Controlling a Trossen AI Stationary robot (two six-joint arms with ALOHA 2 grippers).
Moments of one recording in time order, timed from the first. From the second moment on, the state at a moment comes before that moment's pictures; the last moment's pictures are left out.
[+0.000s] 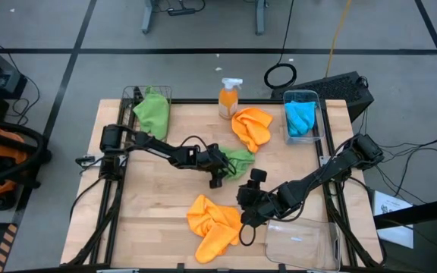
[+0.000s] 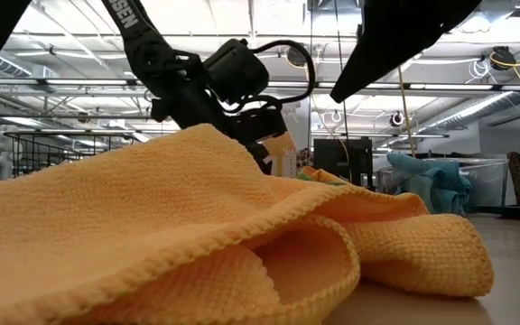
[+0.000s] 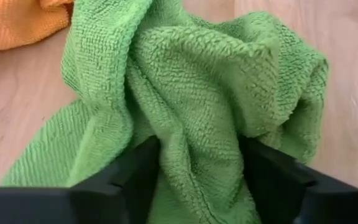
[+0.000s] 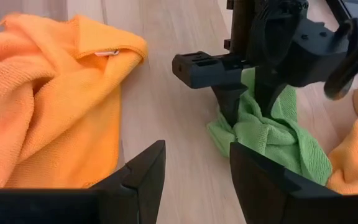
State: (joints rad) left arm 0.04 1.97 1.00 0.15 -0.06 0.01; right arm 0.50 1.71 1.23 -0.60 0.63 0.50
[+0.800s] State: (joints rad) left arm 0.03 1.60 0.99 -0.18 -0.13 0.01; right arm 0.53 1.71 1.23 -0.71 0.69 0.62
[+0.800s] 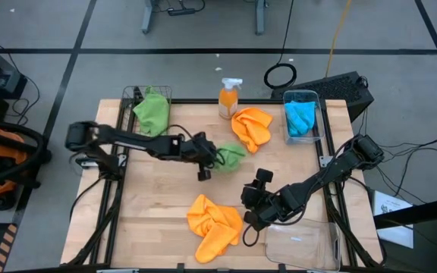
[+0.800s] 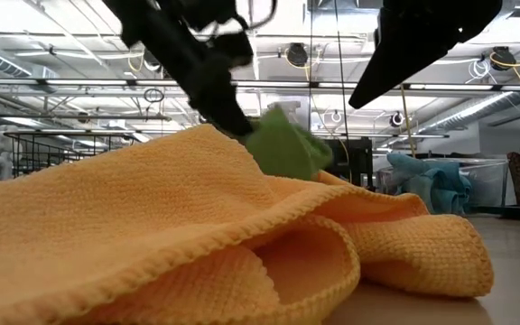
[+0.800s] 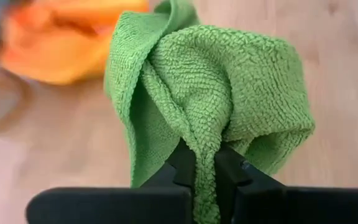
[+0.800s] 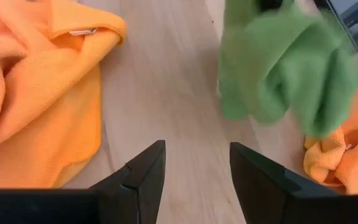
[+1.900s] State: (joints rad) left arm 0.08 0.70 0.91 -0.76 -0.70 -0.07; right arm 0.53 1.71 1.23 -0.65 0.79 0.56
